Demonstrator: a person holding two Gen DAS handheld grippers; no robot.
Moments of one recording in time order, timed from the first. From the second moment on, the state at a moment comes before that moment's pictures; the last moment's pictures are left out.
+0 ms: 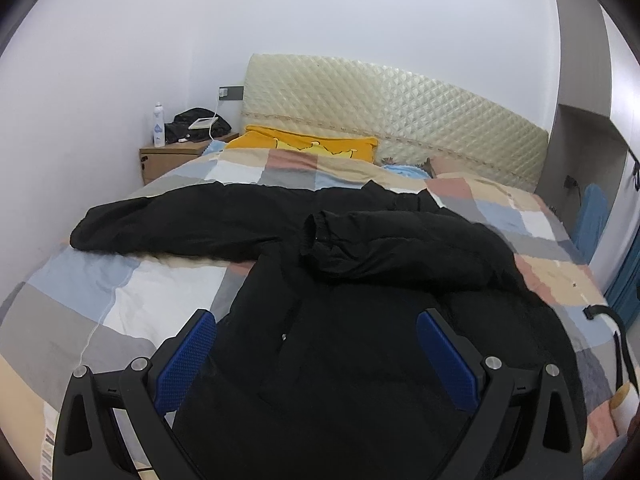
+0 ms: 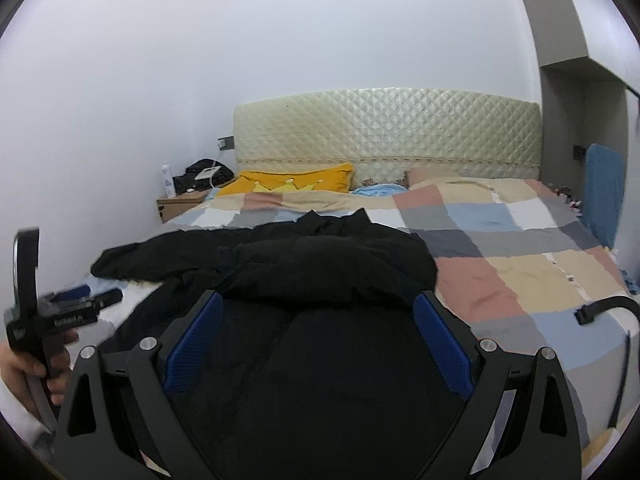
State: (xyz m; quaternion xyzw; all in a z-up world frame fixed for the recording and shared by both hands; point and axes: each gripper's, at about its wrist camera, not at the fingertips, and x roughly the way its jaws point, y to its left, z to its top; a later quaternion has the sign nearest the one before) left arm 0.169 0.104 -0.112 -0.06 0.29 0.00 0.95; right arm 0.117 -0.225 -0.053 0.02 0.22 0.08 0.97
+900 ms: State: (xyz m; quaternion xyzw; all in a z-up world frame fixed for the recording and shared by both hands) left arm 0.168 0.089 -0.112 -0.07 0.30 -0.04 0.95; right arm 0.076 -0.228 -0.085 0.00 0.25 0.06 0.97
